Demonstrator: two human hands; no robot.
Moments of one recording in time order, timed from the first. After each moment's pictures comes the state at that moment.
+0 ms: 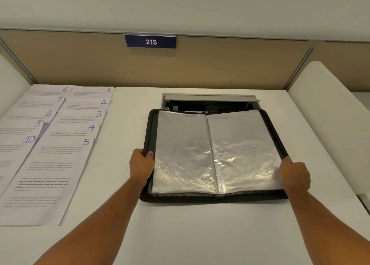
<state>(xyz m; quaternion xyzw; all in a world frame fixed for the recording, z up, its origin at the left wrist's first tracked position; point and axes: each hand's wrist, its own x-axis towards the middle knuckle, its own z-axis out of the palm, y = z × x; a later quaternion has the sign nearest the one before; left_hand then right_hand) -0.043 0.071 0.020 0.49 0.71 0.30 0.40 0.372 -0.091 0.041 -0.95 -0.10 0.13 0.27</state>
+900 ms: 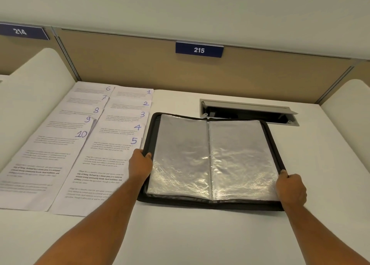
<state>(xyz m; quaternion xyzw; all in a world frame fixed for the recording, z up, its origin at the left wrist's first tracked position) -0.217 0.122 0.014 0.52 0.73 0.27 0.35 0.196 -0.052 0.042 -0.95 -0.15 0.13 0.26</state>
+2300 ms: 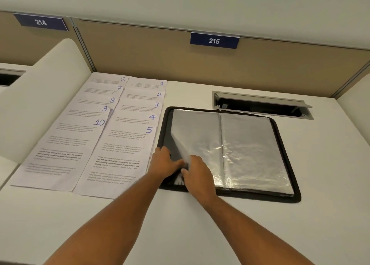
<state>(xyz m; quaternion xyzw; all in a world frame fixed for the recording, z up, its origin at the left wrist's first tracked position) -0.221 0.082 0.024 0.69 0.65 0.12 0.30 -0.088 -0.004 0.034 -0.74 -0.60 0.21 0.23</state>
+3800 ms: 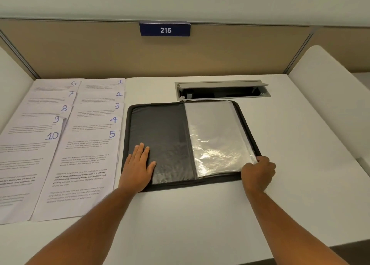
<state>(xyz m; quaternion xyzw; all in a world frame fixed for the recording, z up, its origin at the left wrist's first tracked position) -0.218 0.075 -0.023 0.83 0.53 0.06 0.16 0.119 -0.088 0.018 -0.93 -0.13 0.05 0.35</state>
